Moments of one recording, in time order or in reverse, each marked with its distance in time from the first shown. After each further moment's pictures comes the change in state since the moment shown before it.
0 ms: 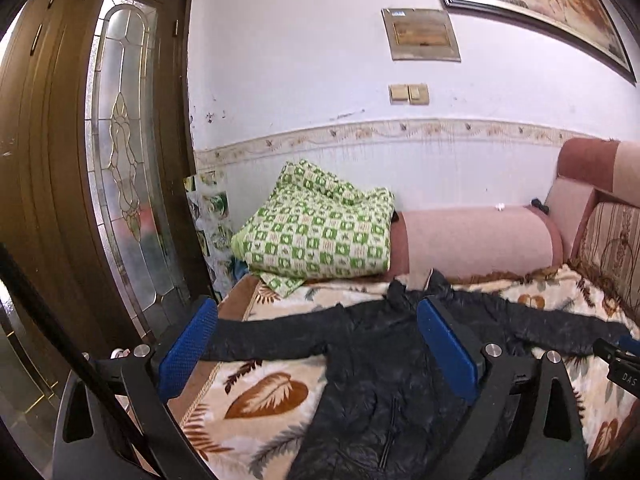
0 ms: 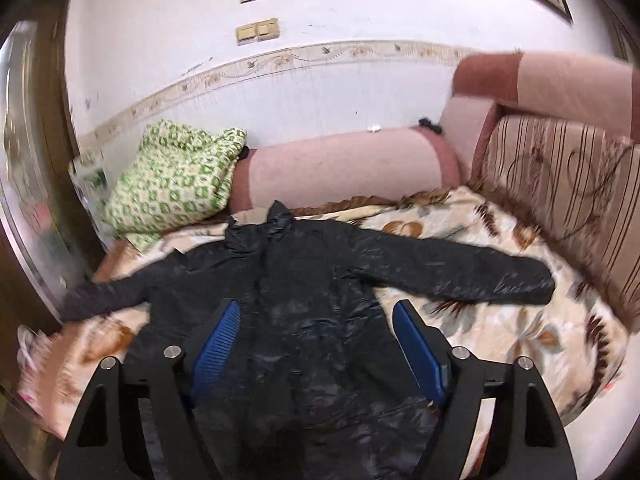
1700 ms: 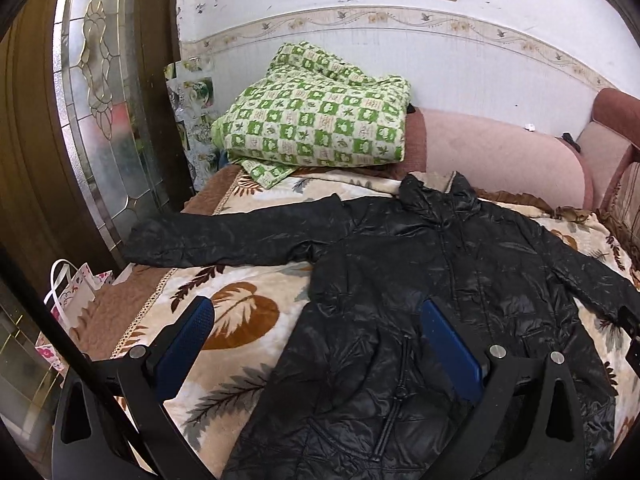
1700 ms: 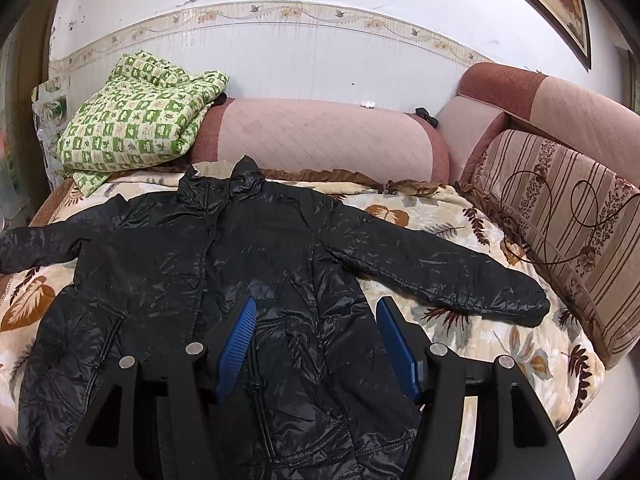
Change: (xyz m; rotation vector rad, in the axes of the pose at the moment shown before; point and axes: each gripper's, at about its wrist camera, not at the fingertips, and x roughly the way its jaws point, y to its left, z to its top) left arm 0.158 -0.025 -0.124 -0.059 0.346 0.015; right arm 0.113 0.033 -0.027 -0.225 0.094 -0.213
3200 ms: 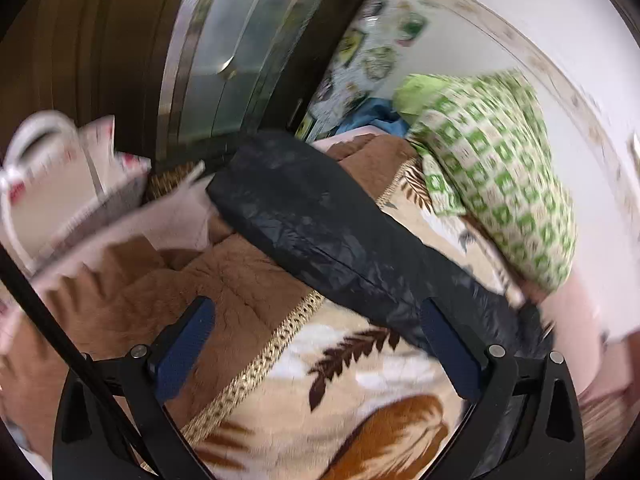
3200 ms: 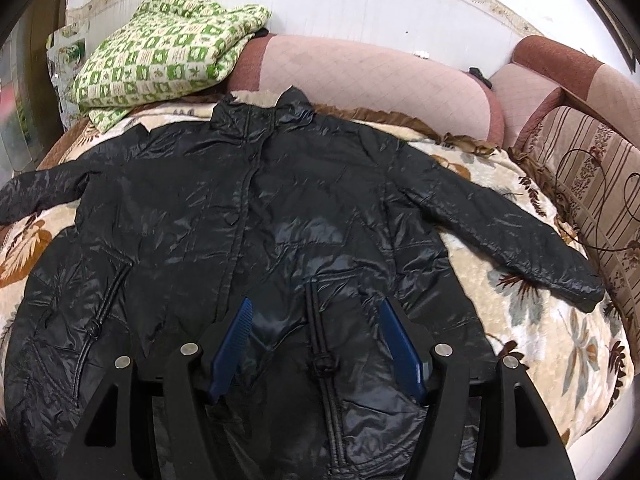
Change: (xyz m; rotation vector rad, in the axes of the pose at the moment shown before) left arm 0.205 0.335 0.002 -0.732 0.181 -0.046; right arm 0.072 0.064 -0.035 -0.091 0.173 0.091
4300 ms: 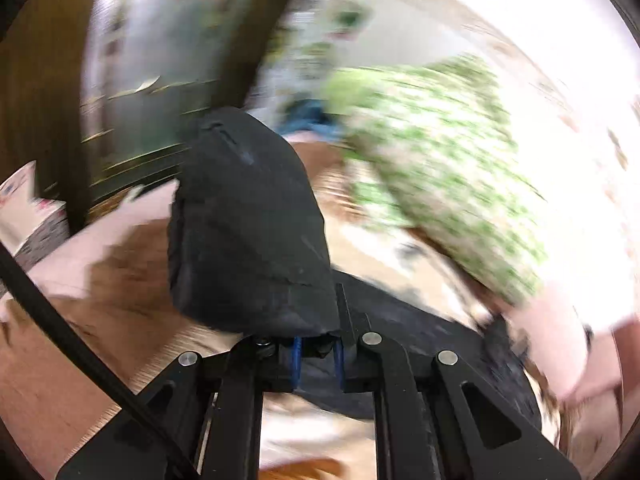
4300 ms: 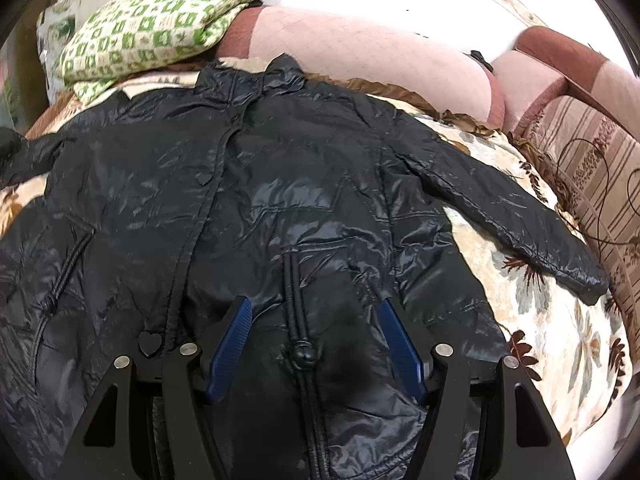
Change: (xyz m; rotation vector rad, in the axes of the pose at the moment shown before) left arm 0.028 -0.135 0.012 0.160 -0.024 -0.105; right arm 0.026 -0.016 -0.014 0.002 0.047 -0.045
